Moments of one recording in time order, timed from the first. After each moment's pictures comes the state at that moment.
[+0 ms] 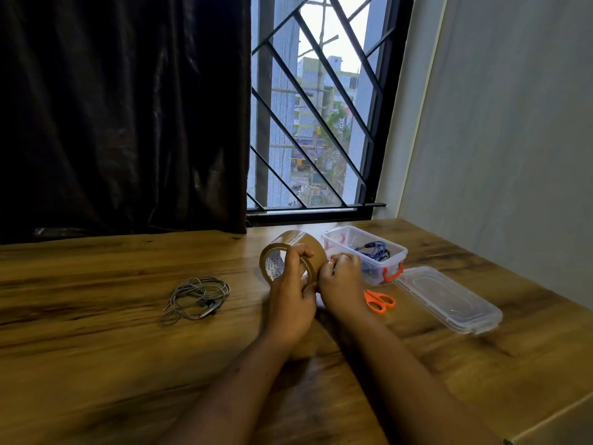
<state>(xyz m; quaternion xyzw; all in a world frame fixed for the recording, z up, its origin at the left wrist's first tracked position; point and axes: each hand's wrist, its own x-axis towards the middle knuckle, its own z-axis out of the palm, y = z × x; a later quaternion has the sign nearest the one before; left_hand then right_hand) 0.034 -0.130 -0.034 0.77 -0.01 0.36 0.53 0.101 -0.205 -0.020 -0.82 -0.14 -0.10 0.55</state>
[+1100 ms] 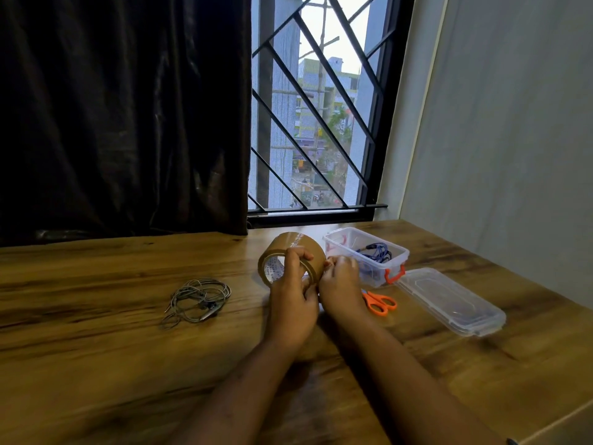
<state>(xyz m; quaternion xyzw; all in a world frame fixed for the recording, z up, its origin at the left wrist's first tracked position) 0.034 -0.133 -0.035 0.77 0.01 0.39 0.50 0.092 -0.202 -0.016 -0.84 -0.15 -0.11 0.51</state>
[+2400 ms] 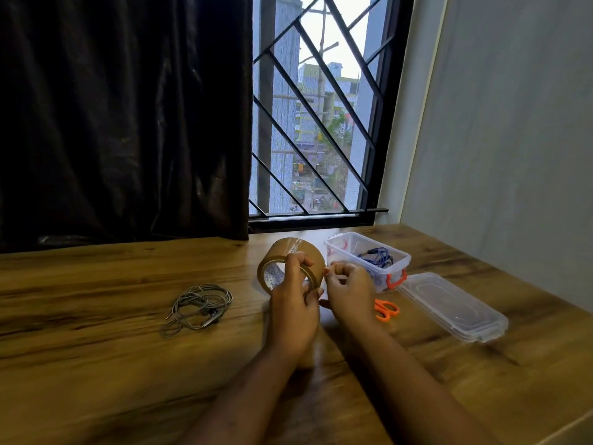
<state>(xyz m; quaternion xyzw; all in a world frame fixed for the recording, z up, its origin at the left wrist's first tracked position) 0.033 -0.134 -0.033 0.77 0.02 0.40 0.50 0.094 -0.206 -0.019 -0.78 -0.13 -0.10 0.61</state>
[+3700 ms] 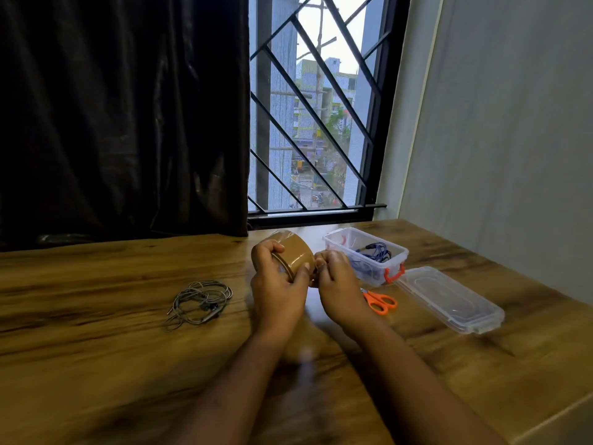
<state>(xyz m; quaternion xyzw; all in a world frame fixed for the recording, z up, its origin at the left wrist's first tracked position) 0.032 -0.120 -0.023 0.71 0.11 0.45 0.53 0.096 -0.204 -0.024 -0.81 -0.31 -0.14 0.48</state>
